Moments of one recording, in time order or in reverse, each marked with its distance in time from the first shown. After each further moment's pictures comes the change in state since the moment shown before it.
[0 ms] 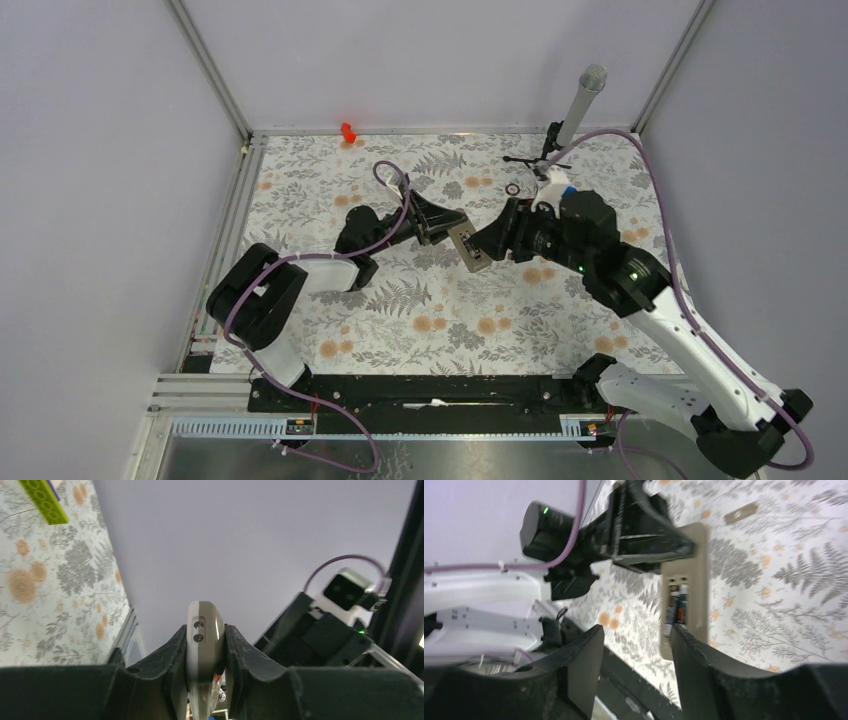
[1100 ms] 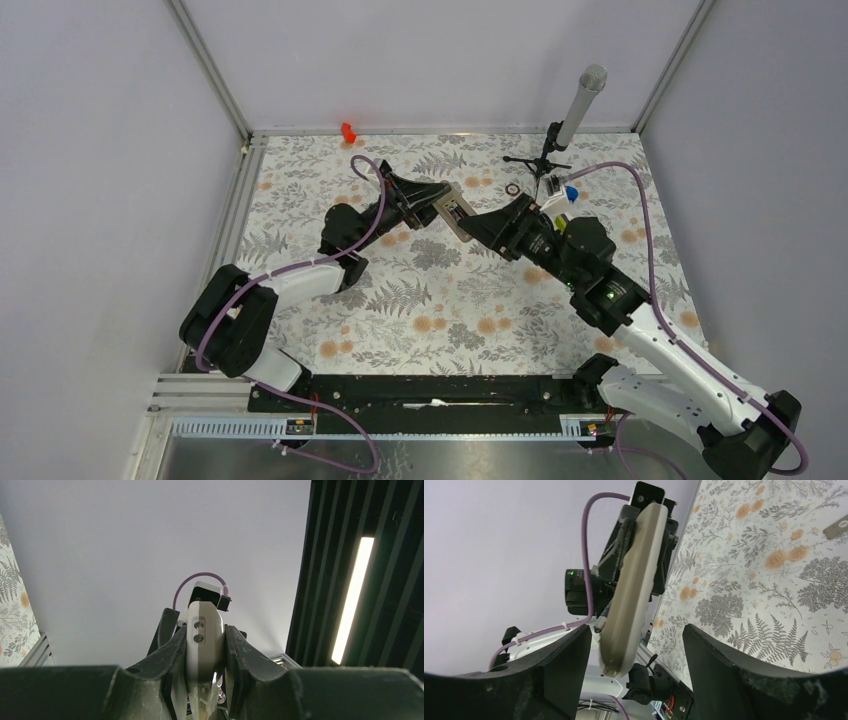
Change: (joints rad) left arm 0.018 -0.192 0.000 0.000 -0.160 -0.296; right arm 0.003 -0.151 -0.353 0.577 0.057 0.480
